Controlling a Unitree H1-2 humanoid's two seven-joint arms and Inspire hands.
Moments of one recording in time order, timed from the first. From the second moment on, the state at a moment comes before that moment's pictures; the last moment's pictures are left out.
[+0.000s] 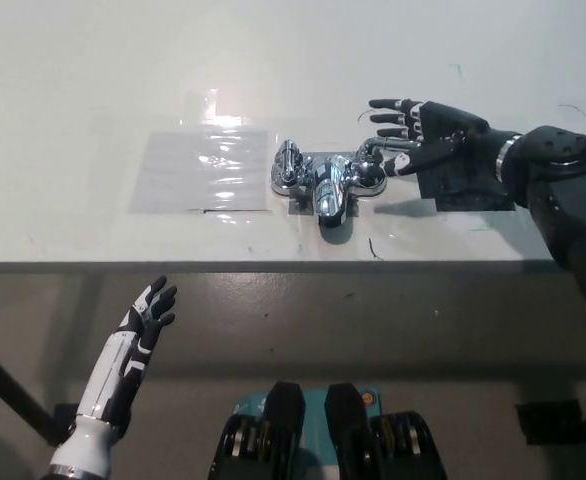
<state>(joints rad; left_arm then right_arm) -0.03 0.15 -0.01 -0.01 0.00 -0.19 -0.11 -1.18 -0.22 0.05 1.35 0.01 -0.05 0.63</state>
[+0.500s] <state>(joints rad) -0.03 0.15 -0.01 -0.01 0.00 -0.19 -0.11 -0.98 -0.22 -0.01 1.01 0.05 -0.04 0.69</state>
